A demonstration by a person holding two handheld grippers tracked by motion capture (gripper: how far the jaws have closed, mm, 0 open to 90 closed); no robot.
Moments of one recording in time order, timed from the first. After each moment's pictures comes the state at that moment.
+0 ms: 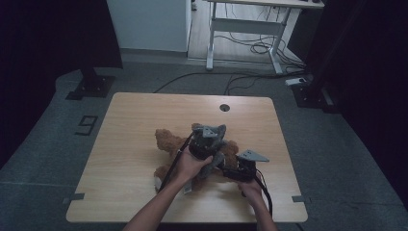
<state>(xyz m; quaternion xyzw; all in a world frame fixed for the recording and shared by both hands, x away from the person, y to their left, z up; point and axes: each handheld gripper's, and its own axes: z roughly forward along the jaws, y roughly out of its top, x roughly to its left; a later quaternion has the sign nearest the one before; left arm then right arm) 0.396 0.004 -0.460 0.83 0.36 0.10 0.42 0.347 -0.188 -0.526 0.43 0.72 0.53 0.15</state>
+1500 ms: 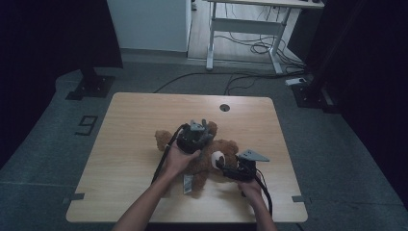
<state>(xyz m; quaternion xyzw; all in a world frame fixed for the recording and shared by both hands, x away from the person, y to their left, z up) 0.407 0.034 -0.450 0.84 0.37 0.14 0.37 0.347 -0.188 -0.526 0.43 0.71 0.53 0.14</state>
